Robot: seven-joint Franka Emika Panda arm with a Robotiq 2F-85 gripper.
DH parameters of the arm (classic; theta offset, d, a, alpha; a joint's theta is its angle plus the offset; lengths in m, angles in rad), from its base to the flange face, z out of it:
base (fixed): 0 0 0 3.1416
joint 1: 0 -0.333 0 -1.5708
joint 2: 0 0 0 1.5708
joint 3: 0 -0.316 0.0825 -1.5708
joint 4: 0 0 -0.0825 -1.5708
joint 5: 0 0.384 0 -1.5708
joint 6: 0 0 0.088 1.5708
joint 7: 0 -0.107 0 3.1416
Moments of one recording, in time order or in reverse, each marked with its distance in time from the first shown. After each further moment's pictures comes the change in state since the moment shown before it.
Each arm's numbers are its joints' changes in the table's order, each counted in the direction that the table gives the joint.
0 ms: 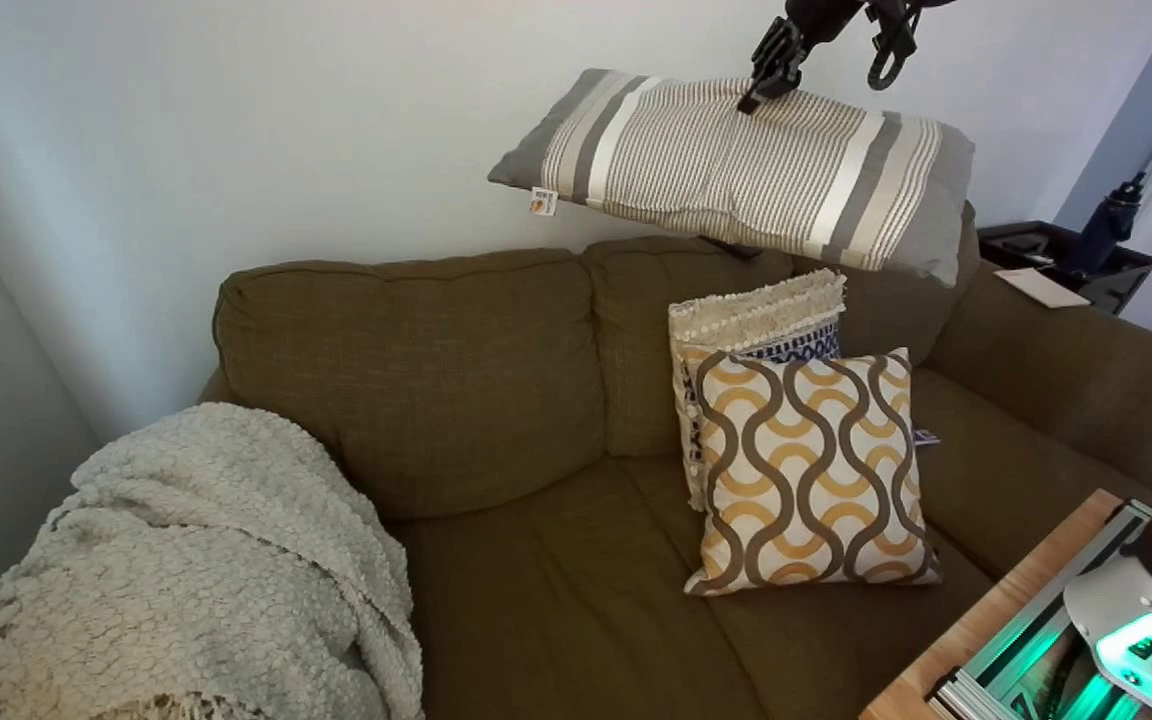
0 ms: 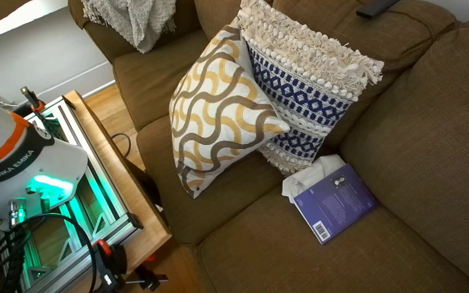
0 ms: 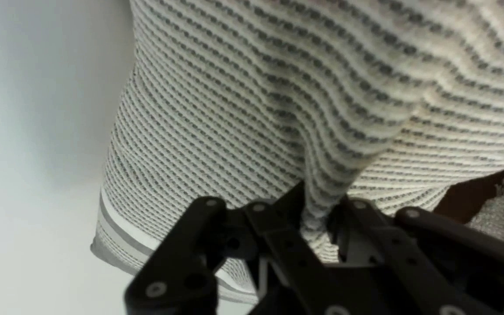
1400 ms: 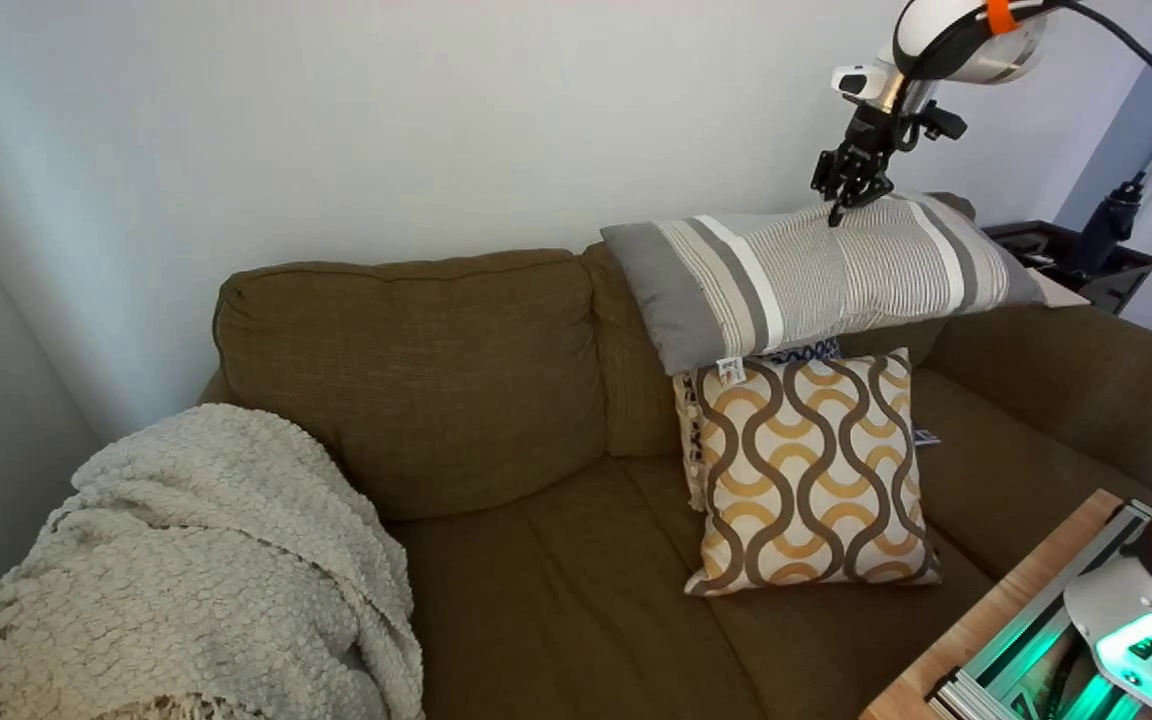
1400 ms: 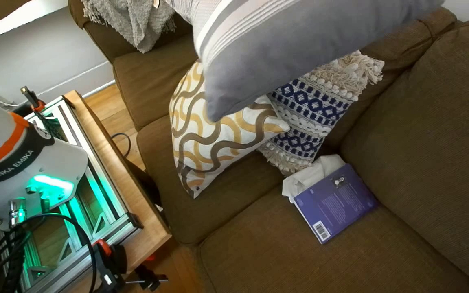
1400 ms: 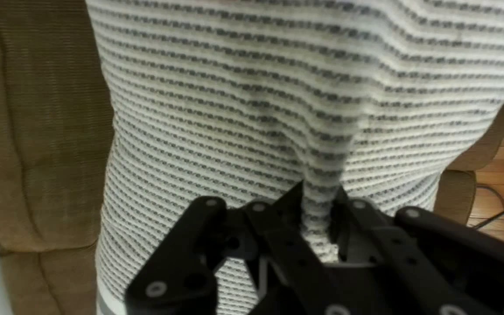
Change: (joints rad) arm 0.085 -0.097 0.212 -0.118 0.160 0.244 0.804
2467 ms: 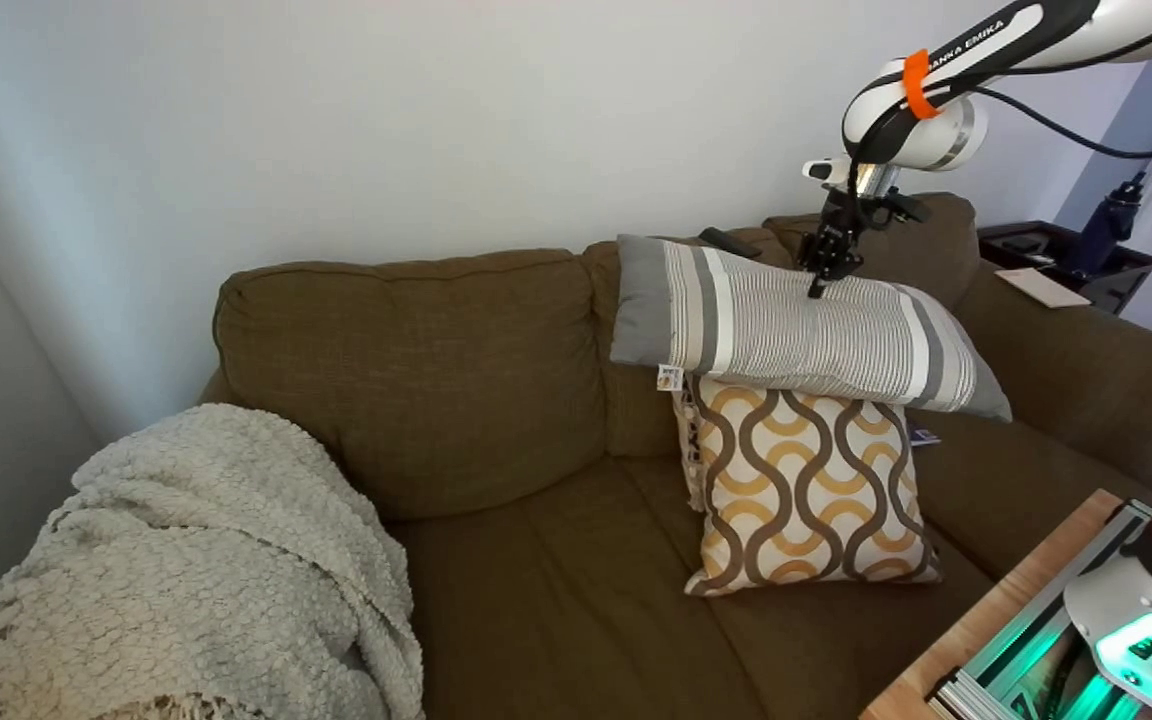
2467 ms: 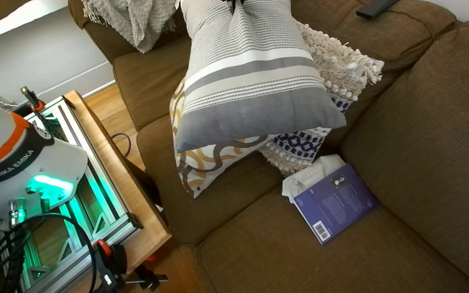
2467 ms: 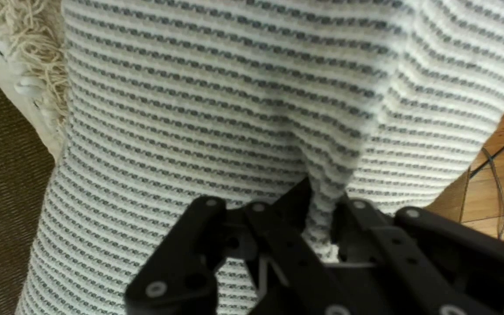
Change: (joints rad) arm 0.054 -0.225 -0.019 -0.010 0.143 -0.078 -0.017
